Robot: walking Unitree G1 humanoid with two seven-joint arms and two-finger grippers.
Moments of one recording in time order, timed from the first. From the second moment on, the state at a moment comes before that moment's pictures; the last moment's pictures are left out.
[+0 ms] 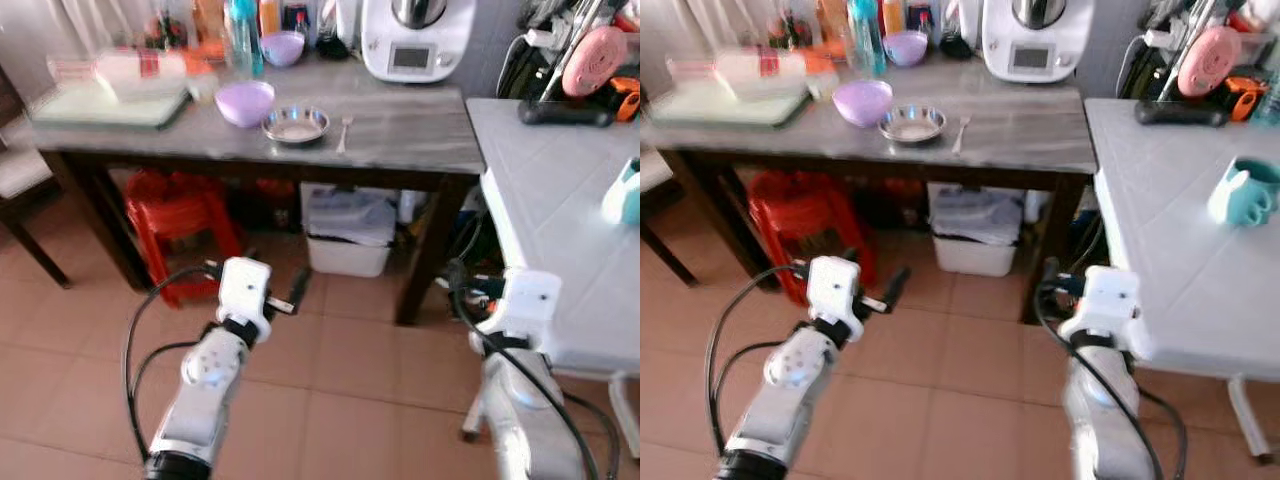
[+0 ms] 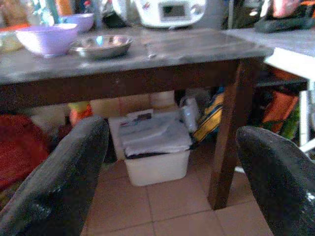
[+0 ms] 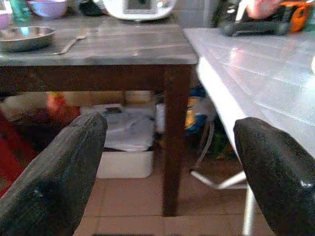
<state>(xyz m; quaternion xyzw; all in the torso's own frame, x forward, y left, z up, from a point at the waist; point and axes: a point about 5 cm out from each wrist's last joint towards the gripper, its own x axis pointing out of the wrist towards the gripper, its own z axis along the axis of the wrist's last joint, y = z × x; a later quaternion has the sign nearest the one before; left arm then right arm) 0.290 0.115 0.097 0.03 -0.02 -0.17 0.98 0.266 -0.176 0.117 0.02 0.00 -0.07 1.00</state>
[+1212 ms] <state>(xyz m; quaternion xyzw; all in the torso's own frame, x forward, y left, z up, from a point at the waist) 0.287 0.114 0.095 0.01 -0.01 -0.17 0.99 0.265 -0.183 0.122 0.00 -0.03 -0.07 1.00</state>
